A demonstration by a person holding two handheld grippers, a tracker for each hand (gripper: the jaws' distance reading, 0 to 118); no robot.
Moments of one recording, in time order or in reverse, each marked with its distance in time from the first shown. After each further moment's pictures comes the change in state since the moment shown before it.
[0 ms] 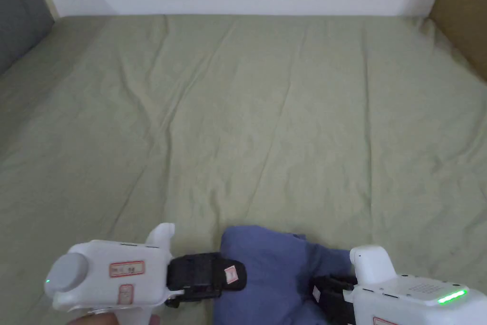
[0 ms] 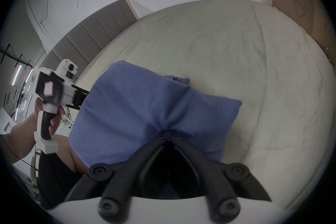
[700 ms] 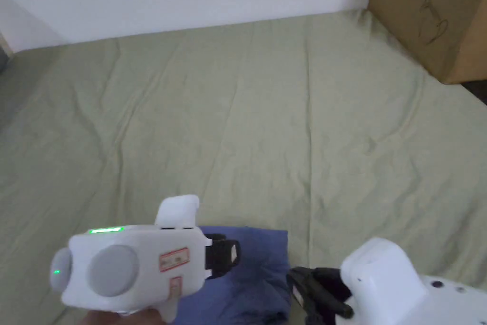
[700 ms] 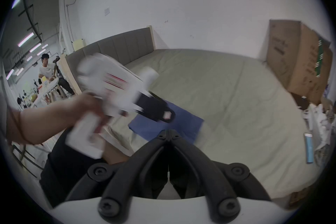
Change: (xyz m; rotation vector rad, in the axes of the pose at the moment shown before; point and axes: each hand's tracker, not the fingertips) left arm 0.179 -0.026 -0.016 0.184 0.363 -0.306; right arm -0.061 -0.009 0.163 0.237 -0.008 0.237
